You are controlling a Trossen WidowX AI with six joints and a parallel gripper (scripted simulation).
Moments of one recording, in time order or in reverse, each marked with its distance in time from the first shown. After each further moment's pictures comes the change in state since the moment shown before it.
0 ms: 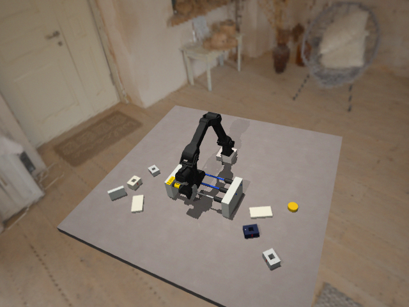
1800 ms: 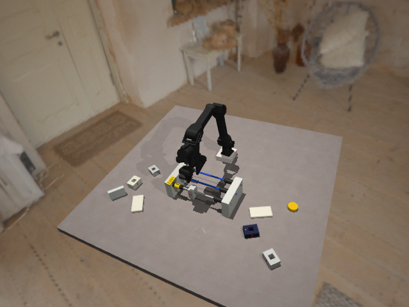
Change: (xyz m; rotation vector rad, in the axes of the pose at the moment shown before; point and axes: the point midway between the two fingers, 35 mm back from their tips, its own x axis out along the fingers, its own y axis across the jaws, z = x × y) arm -0.097 -0.013 0.001 0.003 -0.002 0.137
